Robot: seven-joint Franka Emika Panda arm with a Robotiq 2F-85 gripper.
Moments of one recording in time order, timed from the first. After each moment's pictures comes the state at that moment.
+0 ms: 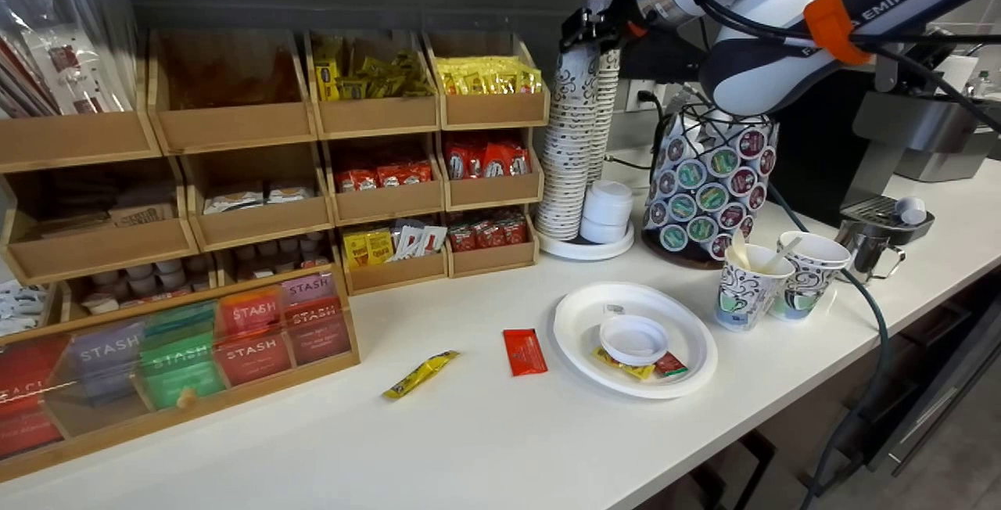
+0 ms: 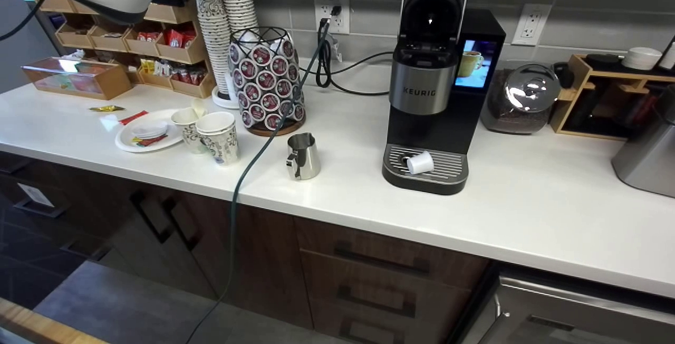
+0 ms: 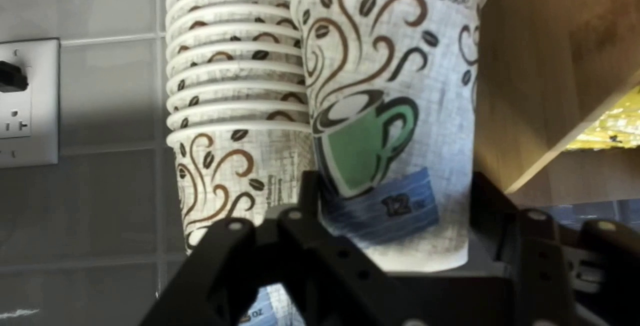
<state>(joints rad) 0.46 0.56 -0.52 -1.62 -0.65 3.32 0.95</state>
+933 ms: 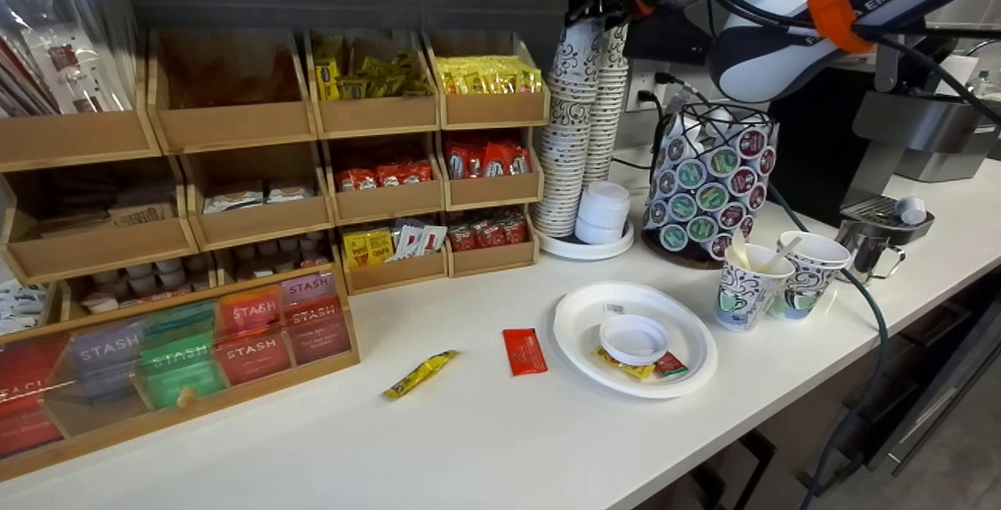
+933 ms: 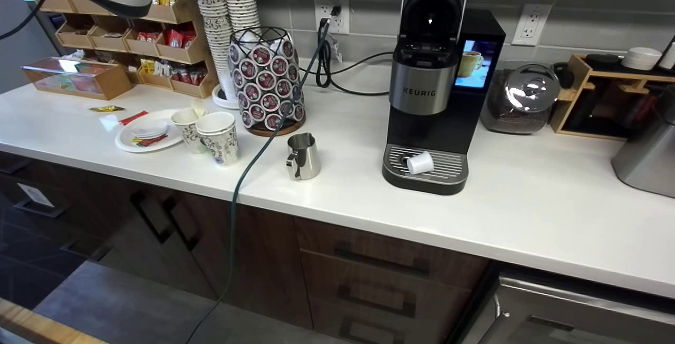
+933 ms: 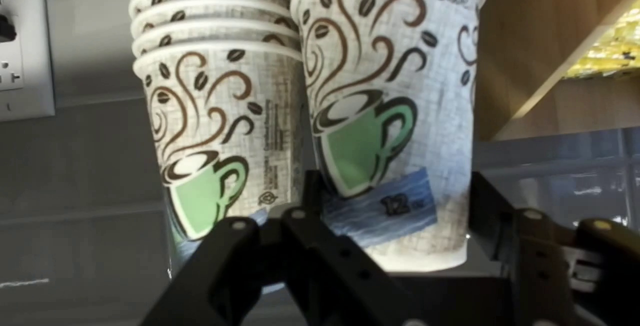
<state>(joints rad) 0.51 0.57 -0.62 -1.60 -0.64 3.40 1.00</state>
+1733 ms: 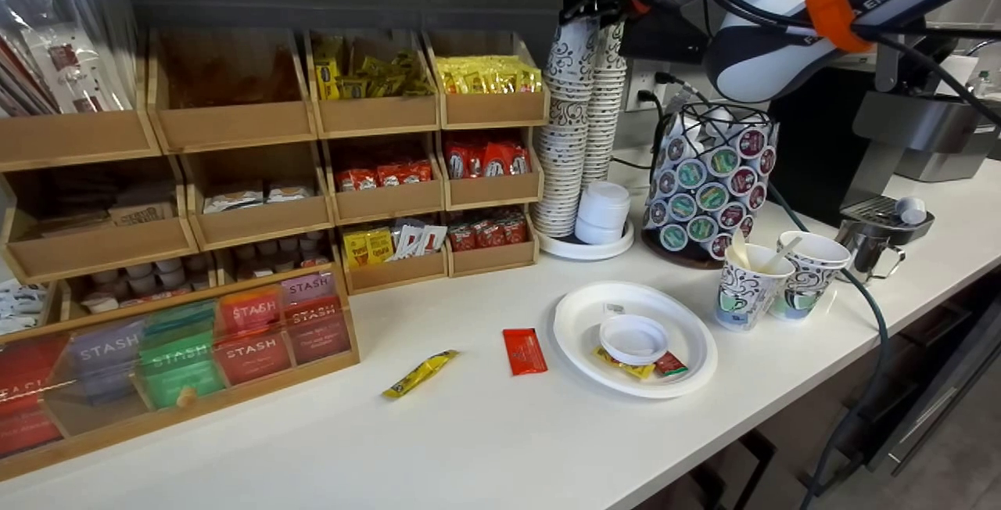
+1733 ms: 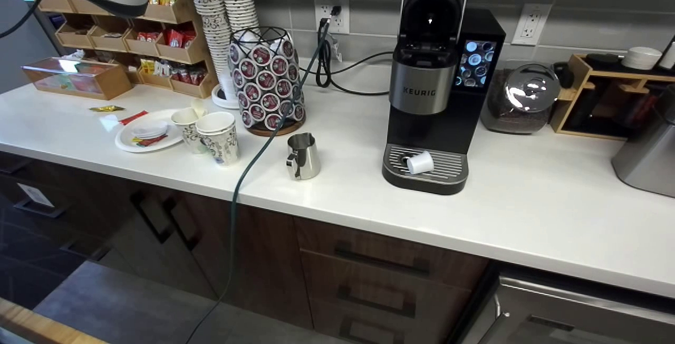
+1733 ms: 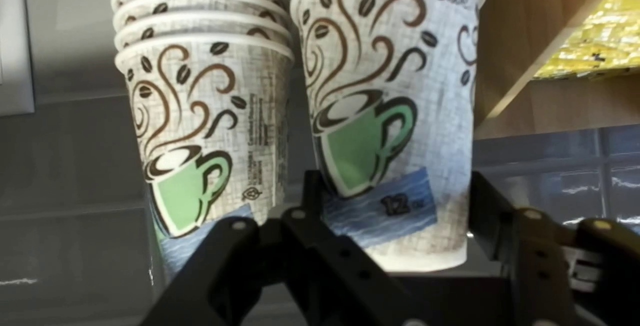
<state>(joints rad) 0.54 0.57 -0.63 -1.60 -0.64 3.41 1.00</state>
